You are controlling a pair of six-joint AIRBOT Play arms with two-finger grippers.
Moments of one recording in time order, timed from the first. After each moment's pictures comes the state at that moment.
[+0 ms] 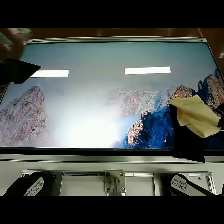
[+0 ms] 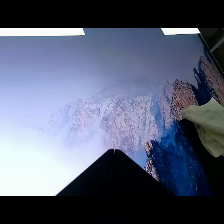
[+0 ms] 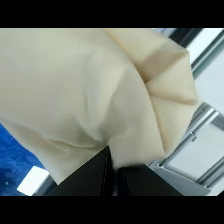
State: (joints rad) left arm 0.08 -0.89 1.36 0.77 -1.16 -1.28; right arm -0.53 -1.25 1.30 -1.73 1.73 1.96
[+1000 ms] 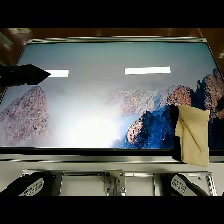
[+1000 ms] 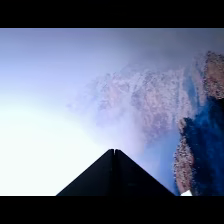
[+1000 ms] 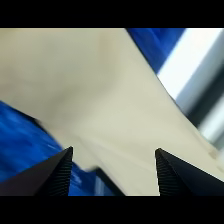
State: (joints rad) left arm 0.02 -1.04 1.36 0.93 -1.14 -1.25; right arm -0.51 -1.16 1.33 -1.61 1.43 1.85
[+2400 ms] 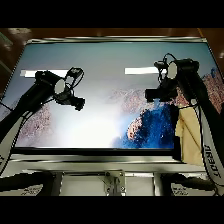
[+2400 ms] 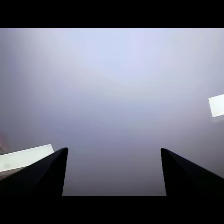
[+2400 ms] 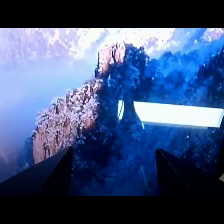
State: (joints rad) left arm -0.46 -1.43 1.39 1.70 -1.31 -1.69; right arm 0.22 -1.47 1.48 -1.57 1.43 1.66
